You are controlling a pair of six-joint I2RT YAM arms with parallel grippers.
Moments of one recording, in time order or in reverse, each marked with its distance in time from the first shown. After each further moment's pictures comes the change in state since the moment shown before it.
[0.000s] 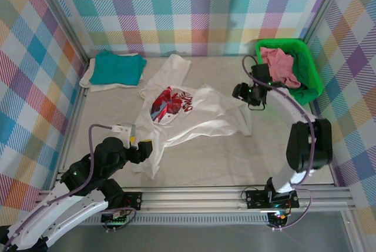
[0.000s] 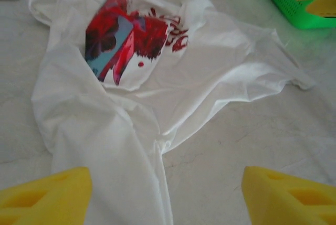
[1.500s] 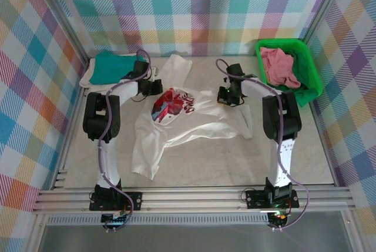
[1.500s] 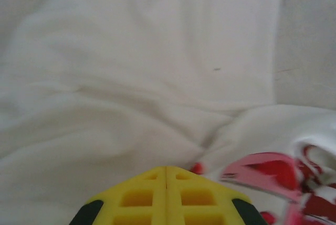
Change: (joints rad) left arm 0.639 1.713 0.897 0.404 0.556 0.194; right arm 0.104 0.367 0.215 -0.051 -0.082 -0.058
